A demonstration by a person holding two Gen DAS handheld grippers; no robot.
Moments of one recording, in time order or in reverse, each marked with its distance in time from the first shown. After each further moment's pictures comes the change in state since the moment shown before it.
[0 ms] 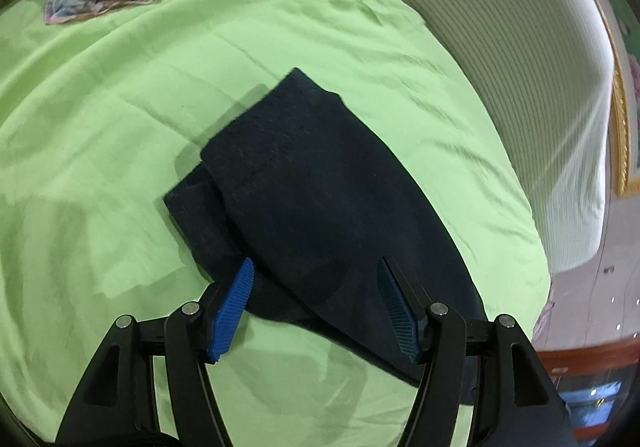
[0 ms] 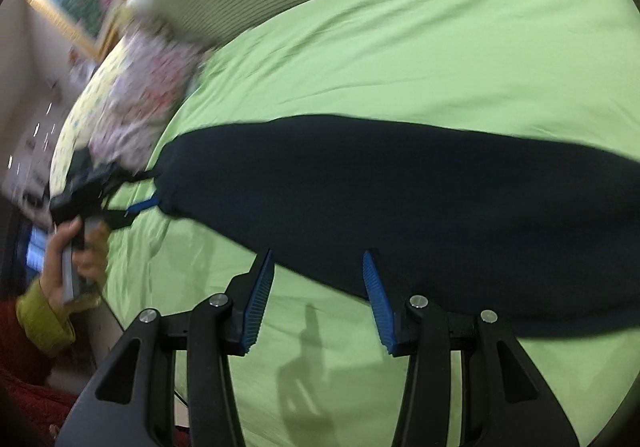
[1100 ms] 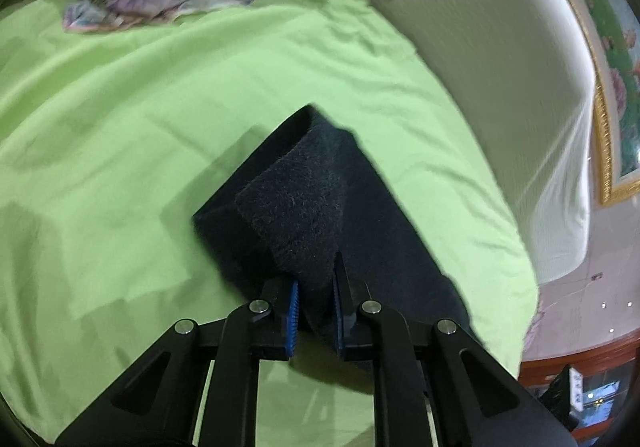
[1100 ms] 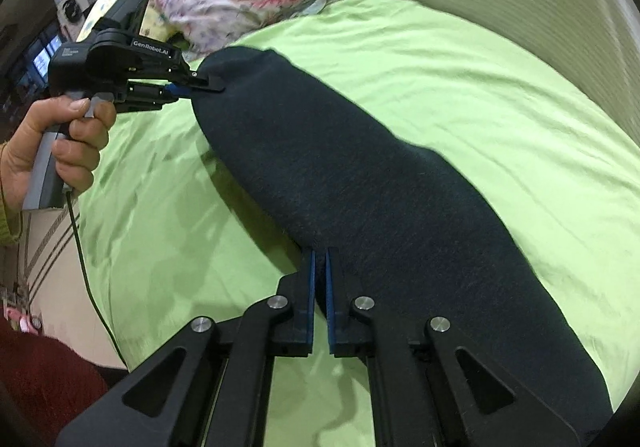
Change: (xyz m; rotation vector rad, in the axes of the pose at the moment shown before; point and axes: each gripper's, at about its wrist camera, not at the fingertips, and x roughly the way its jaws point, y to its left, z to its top) left arm -0.021 0.024 0.005 0.007 -0.077 -0.055; right arm 0.059 0.110 0.007 -0.593 0.146 -0.046
